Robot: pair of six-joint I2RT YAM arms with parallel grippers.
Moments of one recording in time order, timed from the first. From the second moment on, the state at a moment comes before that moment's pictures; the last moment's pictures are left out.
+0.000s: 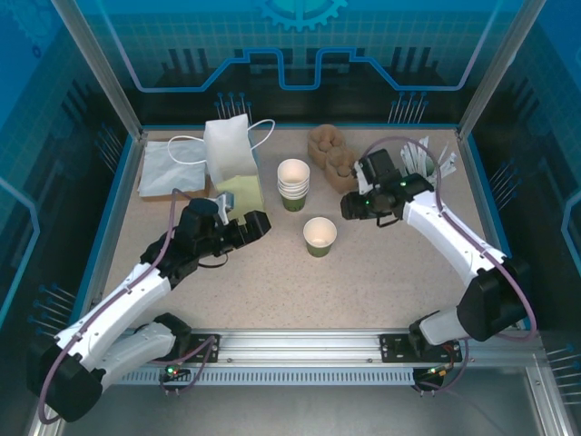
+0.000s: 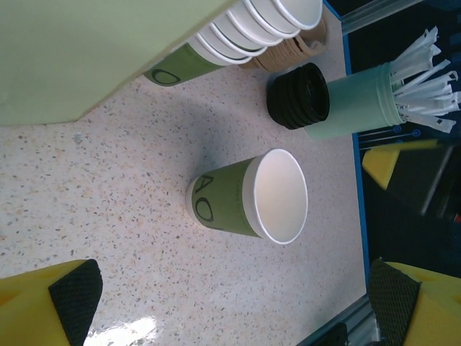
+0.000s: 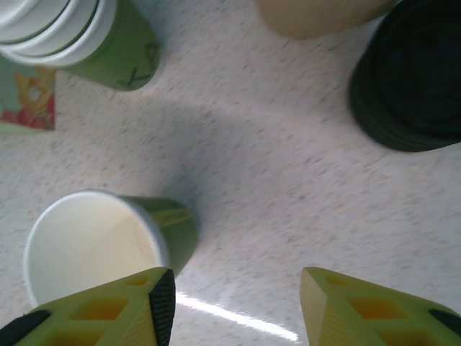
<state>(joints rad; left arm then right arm) -0.48 0.93 0.72 -0.37 0.26 -0.90 0.40 1.45 1.27 -0.89 -0.03 0.25</state>
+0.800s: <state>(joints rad) -0.54 0.94 0.72 -0.34 0.20 -0.90 0.24 1.98 1.63 -0.97 0.00 0.00</state>
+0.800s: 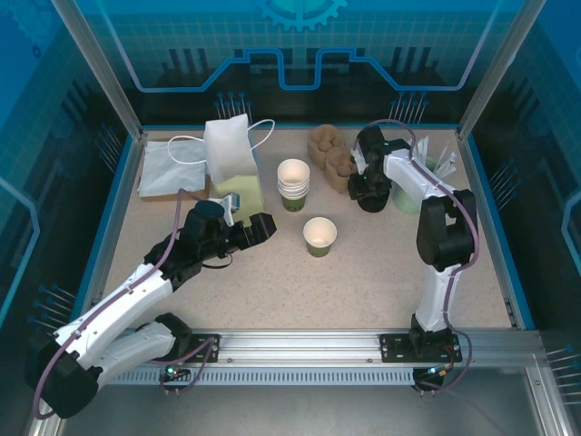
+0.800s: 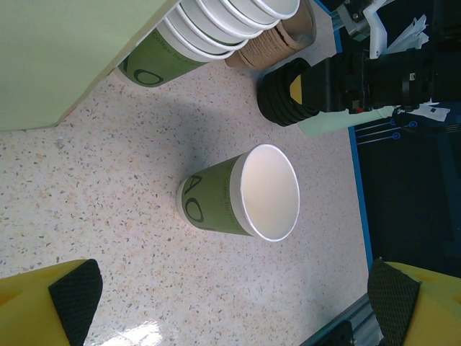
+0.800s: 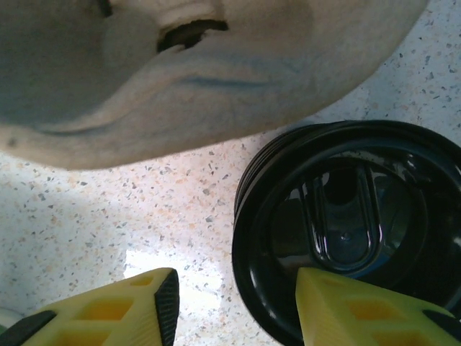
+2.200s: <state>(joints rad) -0.54 0.95 0.74 -0.34 0.20 -0.79 0.21 1.96 1.65 -0.99 -0.09 -0.03</state>
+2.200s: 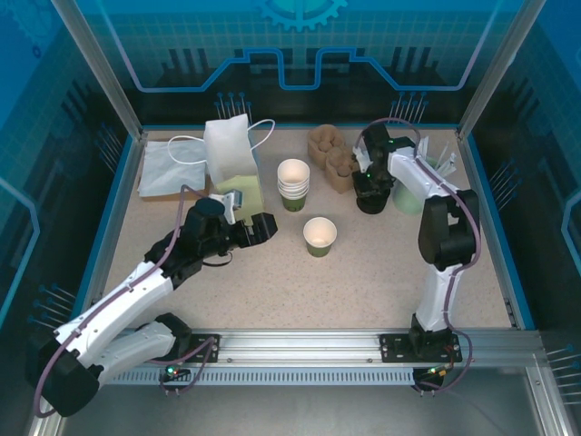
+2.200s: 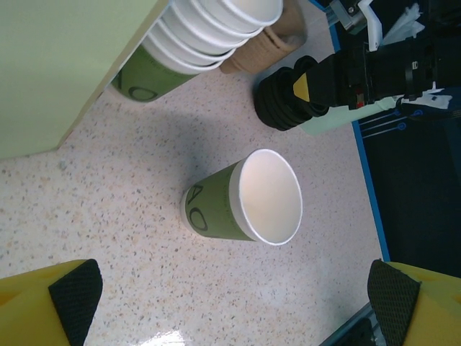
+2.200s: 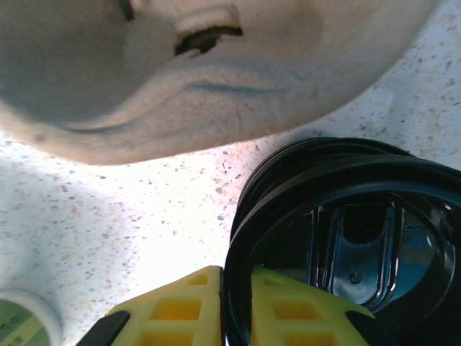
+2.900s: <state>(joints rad) -0.55 0.98 0.79 0.15 0.39 -0.25 0.12 1.39 1.53 -0.90 -0.84 0.28</state>
